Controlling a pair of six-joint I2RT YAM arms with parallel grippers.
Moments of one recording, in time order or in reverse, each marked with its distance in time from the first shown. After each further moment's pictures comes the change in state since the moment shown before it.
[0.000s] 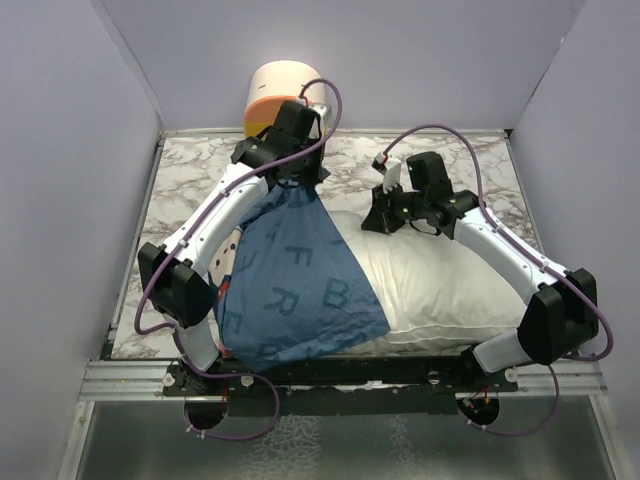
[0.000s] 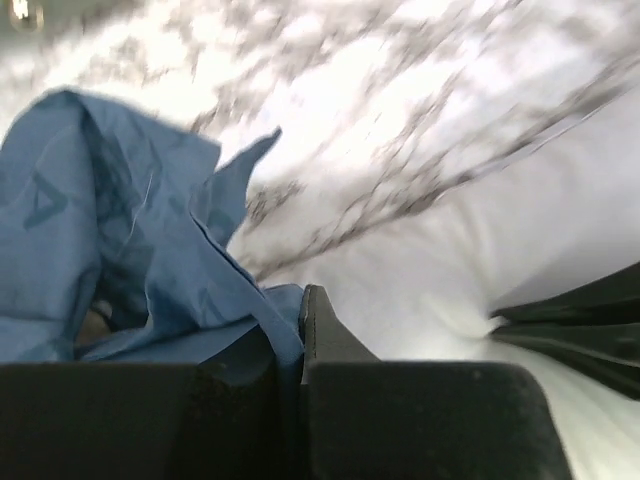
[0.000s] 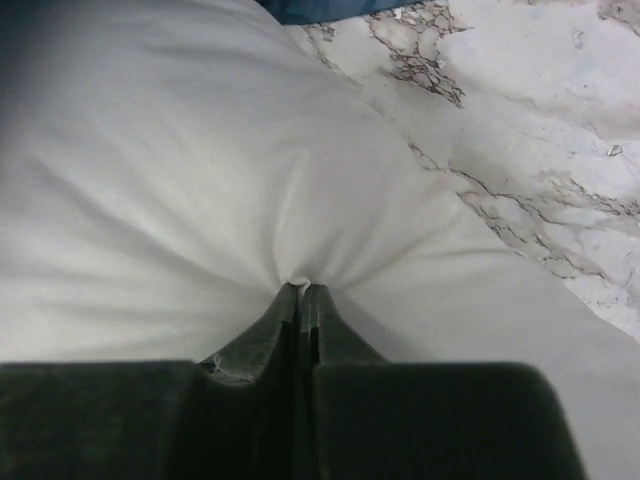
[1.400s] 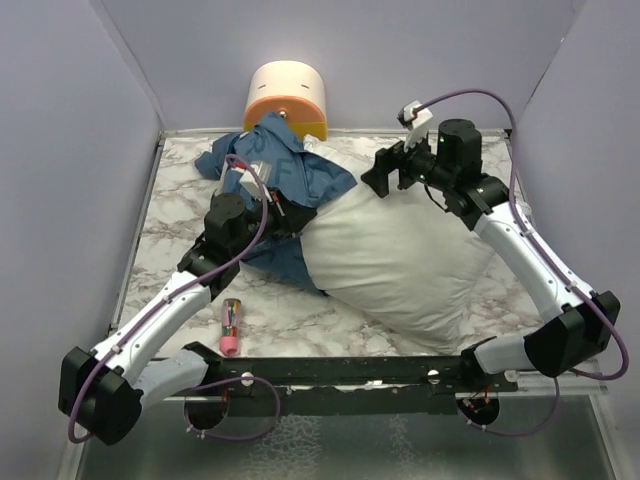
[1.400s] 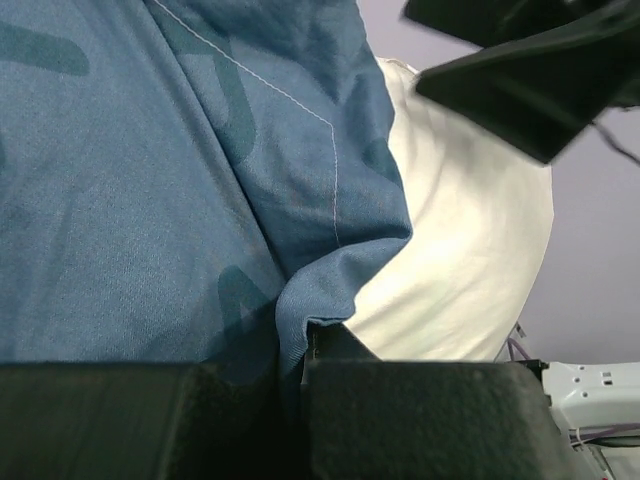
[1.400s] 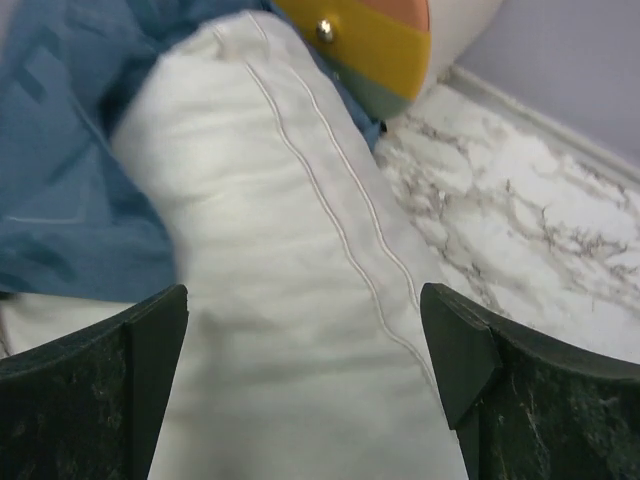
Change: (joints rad) left arm 0.035 -0.708 -1.011 0.974 0.282 -0.384; right arm -0.036 -0.122 0.176 0.197 0.182 -0.045
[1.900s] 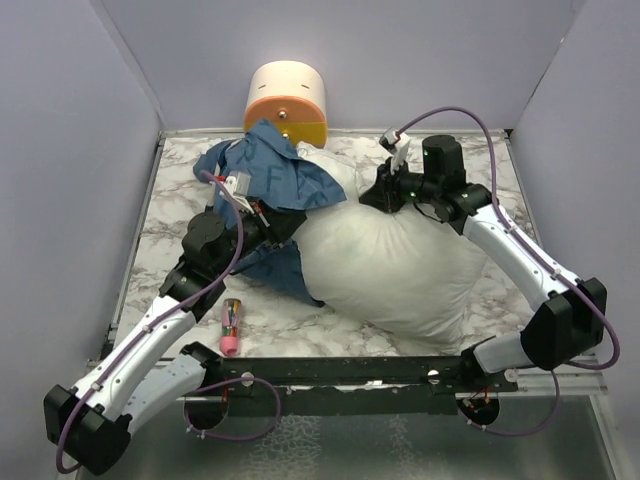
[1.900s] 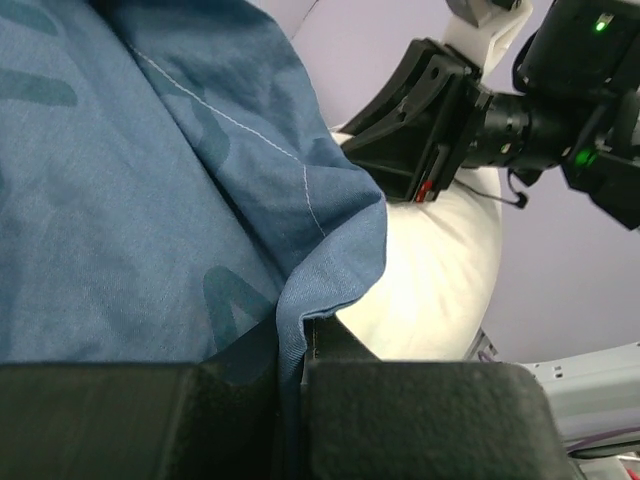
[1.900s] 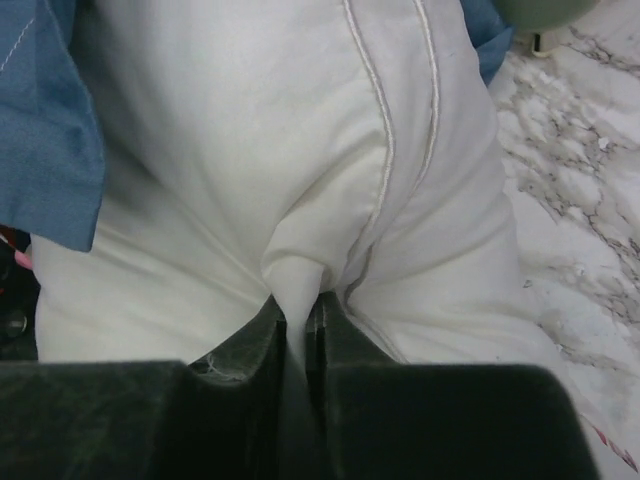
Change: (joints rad) left arm 0.000 -0.208 -0.086 -0.011 -0.032 -0.033; right arm -0.001 0.087 -0.104 -0.070 -0.234 -0.023
